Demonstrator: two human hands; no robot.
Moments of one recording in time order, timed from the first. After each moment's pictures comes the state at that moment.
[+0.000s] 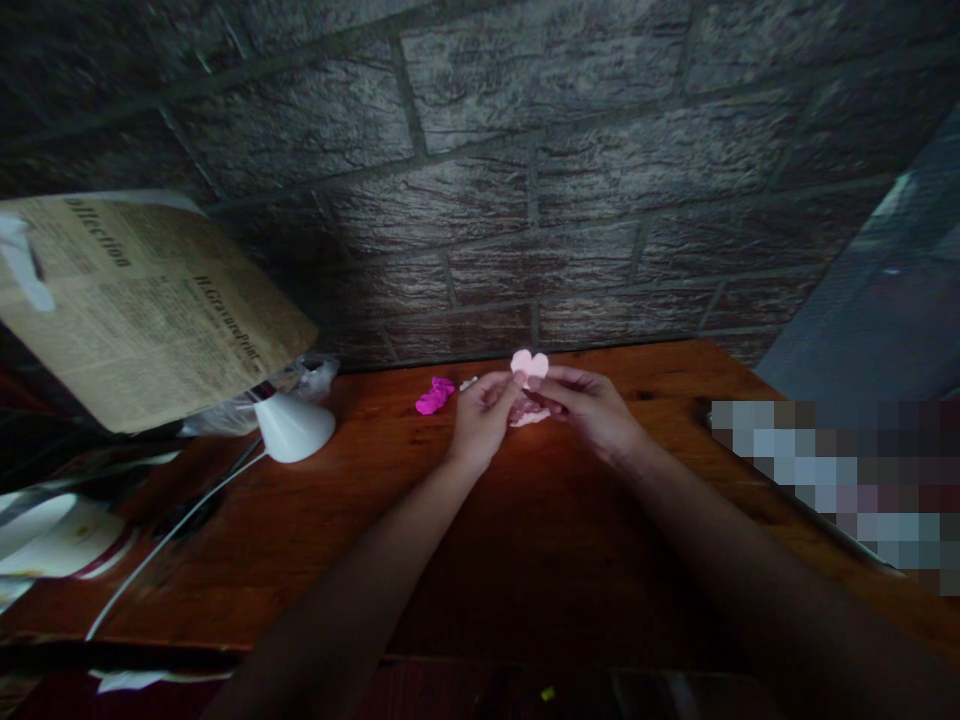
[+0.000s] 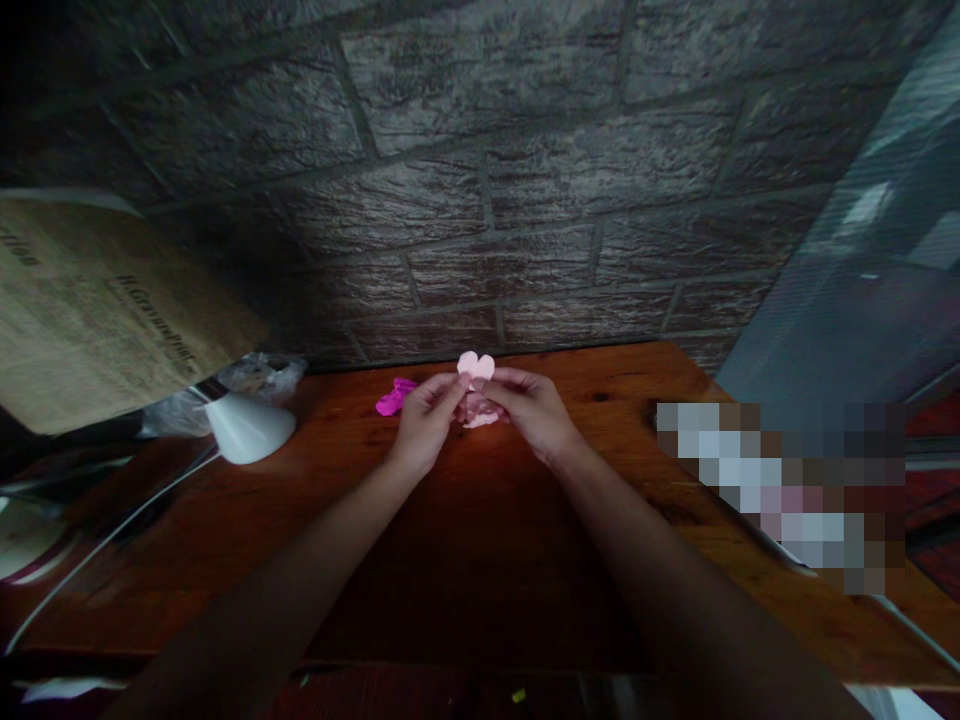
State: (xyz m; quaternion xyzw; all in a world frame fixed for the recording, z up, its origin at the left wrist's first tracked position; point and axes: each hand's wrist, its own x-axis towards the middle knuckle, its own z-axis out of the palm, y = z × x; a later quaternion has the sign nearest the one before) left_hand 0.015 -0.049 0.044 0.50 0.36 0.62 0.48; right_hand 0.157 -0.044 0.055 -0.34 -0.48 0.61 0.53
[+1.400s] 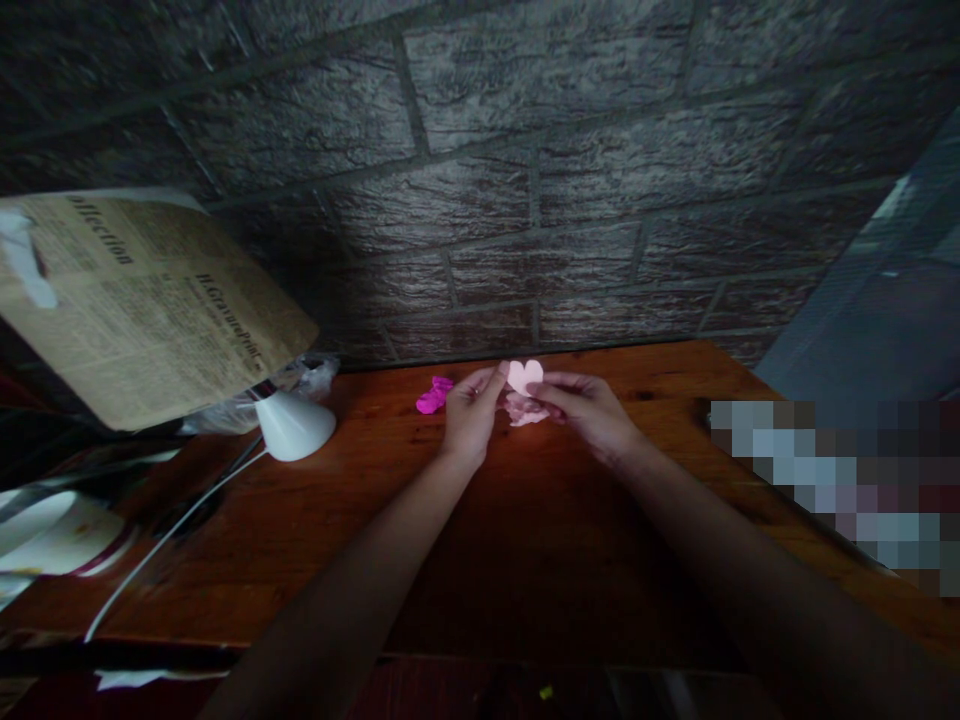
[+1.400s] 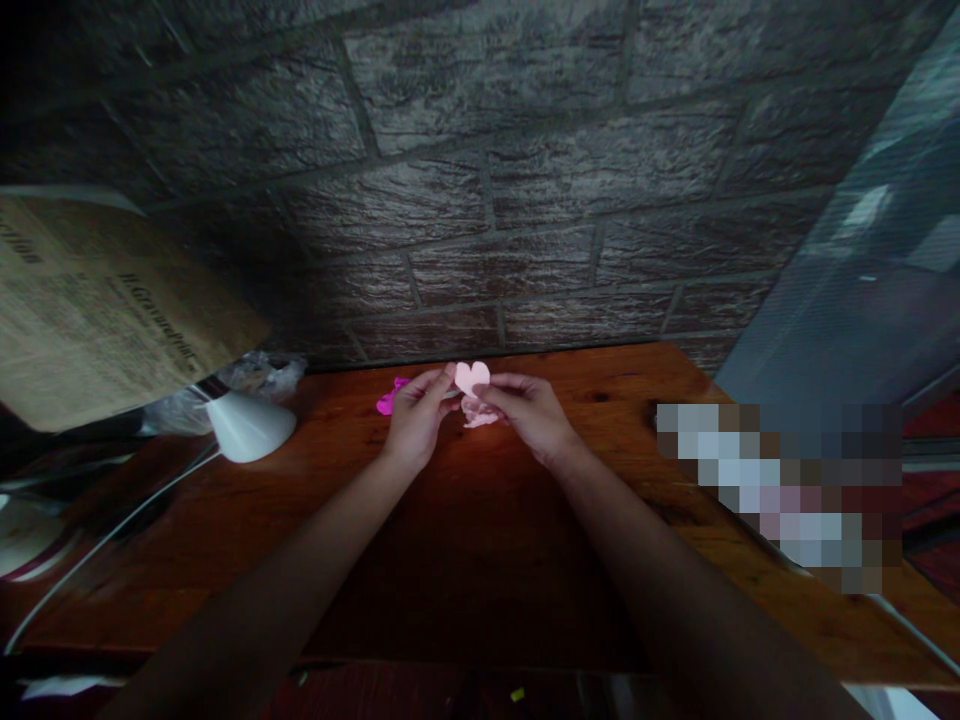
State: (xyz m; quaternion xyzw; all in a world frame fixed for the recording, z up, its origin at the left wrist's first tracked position) left_hand 0.009 -0.041 0.042 0.43 0.37 0.66 0.49; right_hand 0.156 -0.043 0.049 -0.35 -0.49 0.60 0.53
